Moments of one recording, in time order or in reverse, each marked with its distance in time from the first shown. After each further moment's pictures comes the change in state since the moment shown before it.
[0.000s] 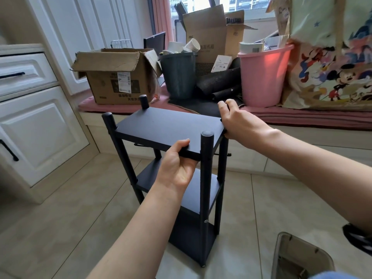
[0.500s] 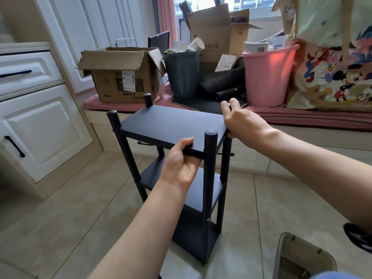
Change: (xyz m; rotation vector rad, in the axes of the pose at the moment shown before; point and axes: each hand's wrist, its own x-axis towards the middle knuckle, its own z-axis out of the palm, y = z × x) left_hand -0.002 0.001 0.001 0.028 0.037 0.012; right_hand 0.002 -0.005 -0.010 0.078 0.027 0.066
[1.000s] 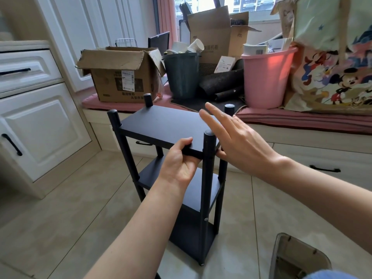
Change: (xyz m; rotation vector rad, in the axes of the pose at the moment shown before) left_hand 0.001 0.000 0.001 -0.008 -0.012 -0.026; right_hand -0.054 -0.031 -0.006 0.488 0.513 -0.213
